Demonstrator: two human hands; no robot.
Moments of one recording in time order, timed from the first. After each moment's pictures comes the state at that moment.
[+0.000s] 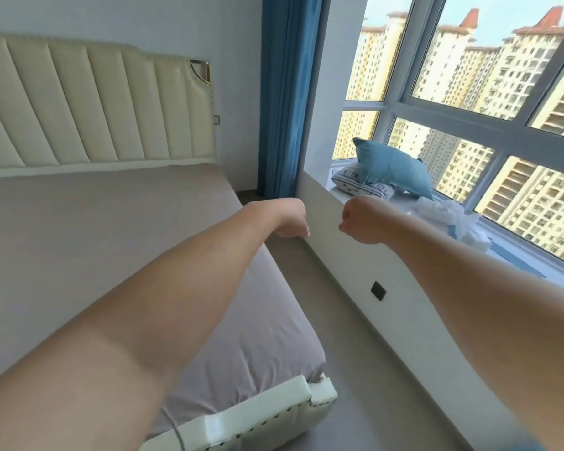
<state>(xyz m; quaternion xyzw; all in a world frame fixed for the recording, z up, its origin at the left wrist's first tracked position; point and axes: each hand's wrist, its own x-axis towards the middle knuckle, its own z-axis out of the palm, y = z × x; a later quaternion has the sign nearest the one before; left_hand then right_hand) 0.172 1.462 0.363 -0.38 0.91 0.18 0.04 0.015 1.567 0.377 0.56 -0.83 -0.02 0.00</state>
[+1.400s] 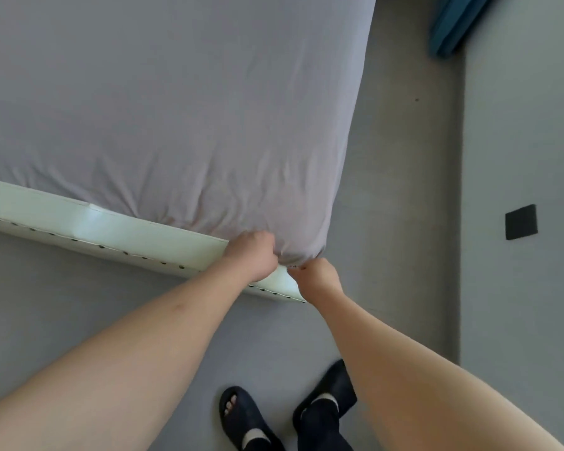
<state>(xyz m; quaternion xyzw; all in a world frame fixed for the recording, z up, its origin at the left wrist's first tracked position) -0.019 1.532 -0.243 -0.72 0.61 0.32 0.10 -0.172 1.547 -0.286 0.51 -0.72 -0.04 -0.47</state>
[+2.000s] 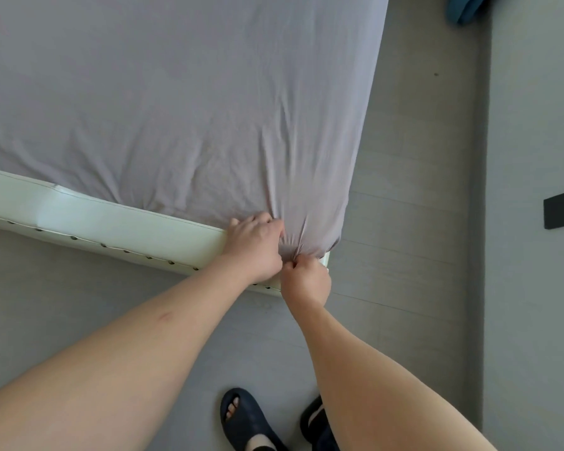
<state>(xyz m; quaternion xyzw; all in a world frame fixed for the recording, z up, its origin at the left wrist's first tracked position) -0.008 1.531 -0.310 -0.69 0.68 0.21 0.09 -0.120 1.567 -0.376 0.50 -0.78 0.07 -0.38</state>
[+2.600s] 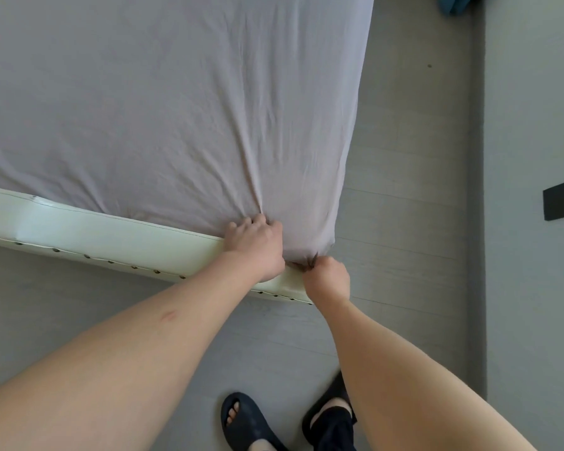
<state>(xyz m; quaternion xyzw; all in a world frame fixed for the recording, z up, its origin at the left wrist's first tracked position) -0.034 1.514 -0.318 -0.68 0.68 0.17 0.21 -0.179 1.540 -0.412 0.54 -0.75 -0.02 -0.39</state>
